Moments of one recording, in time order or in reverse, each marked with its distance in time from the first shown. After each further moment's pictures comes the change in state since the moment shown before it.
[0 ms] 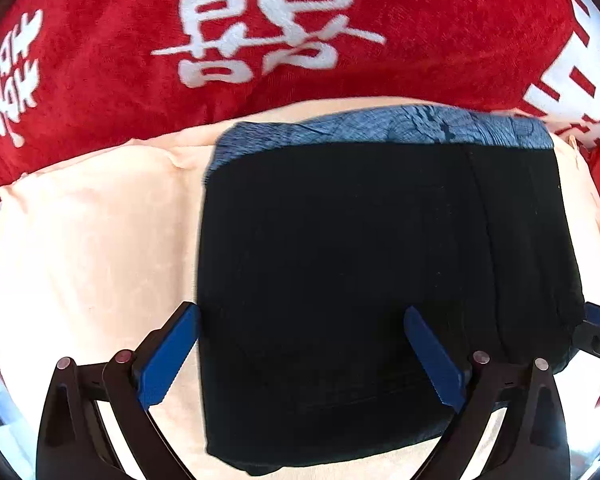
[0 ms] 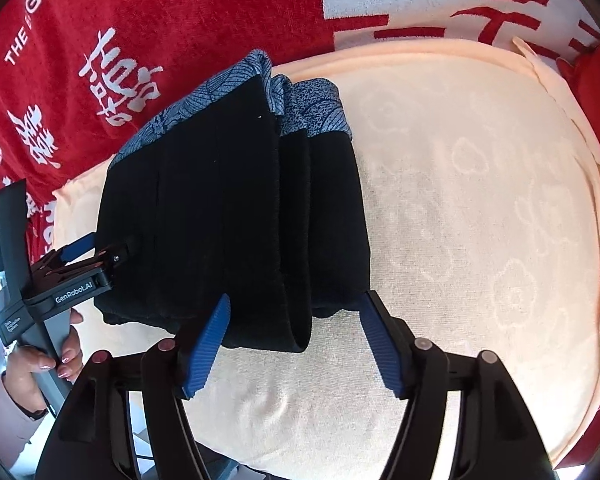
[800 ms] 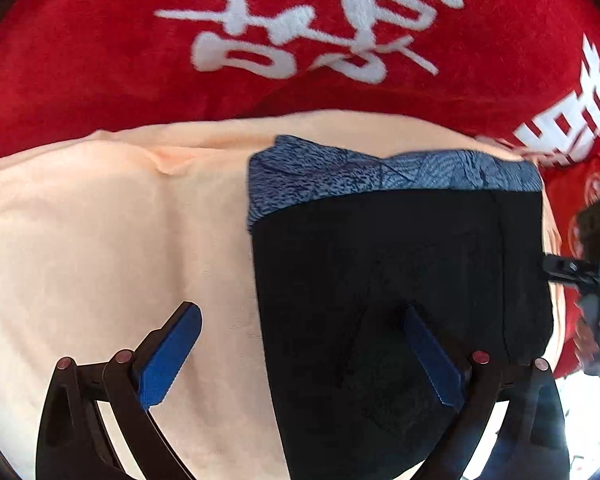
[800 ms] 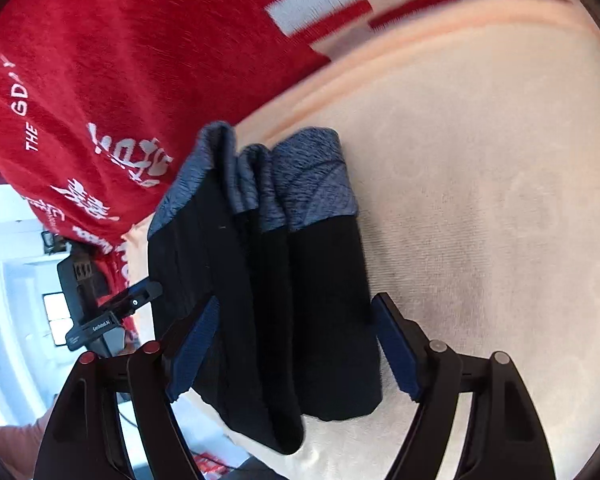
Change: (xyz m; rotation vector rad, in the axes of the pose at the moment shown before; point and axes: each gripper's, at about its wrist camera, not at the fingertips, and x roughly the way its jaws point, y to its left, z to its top) left arm 0.045 0.072 0.043 0.027 0.103 -0.334; right arm 0.045 -0.066 0.065 0.134 0.073 0.377
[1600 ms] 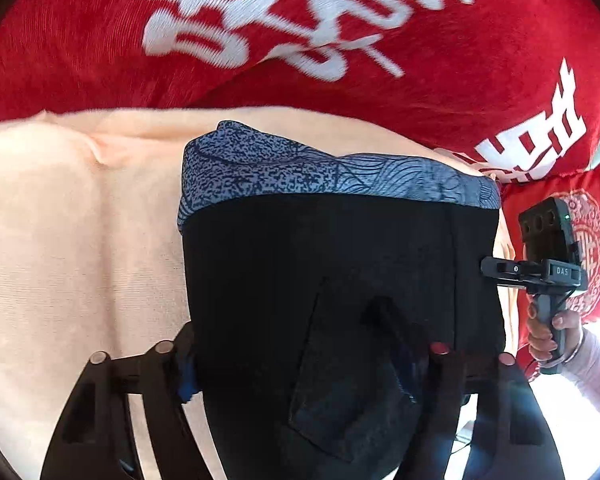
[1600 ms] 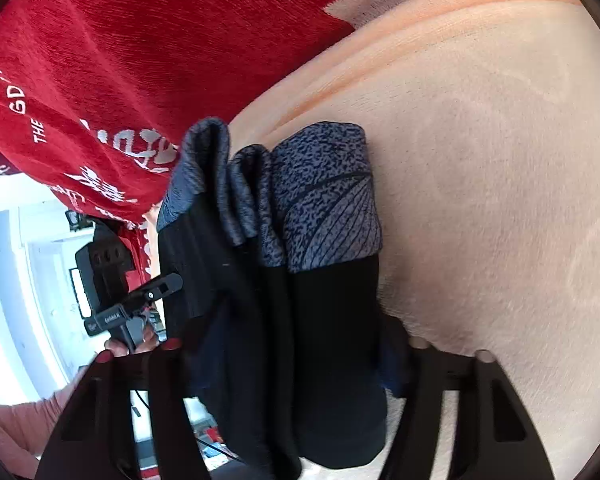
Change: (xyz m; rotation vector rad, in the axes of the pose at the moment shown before) left arm 0.008 -0.012 0.003 -0.054 -0.034 -0.180; right arm 0.030 0.012 0.020 -0.022 0.083 0.120
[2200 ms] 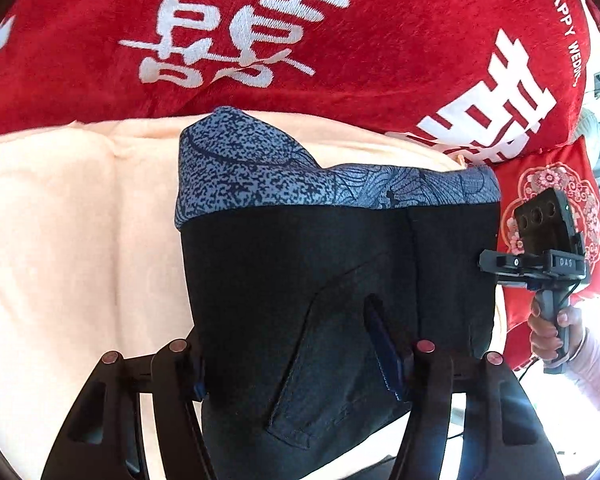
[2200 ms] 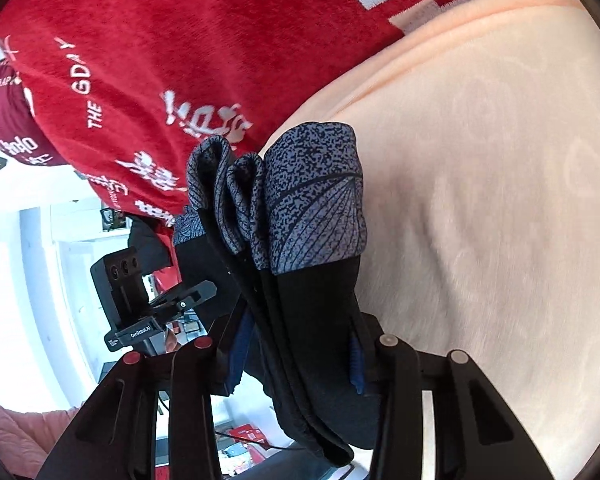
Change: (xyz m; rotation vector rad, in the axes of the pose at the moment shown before) left arm -0.060 -0.053 -0.051 0.026 -0.044 0.032; right arm -0.040 0.031 -0.053 -0.017 -0.019 0.137
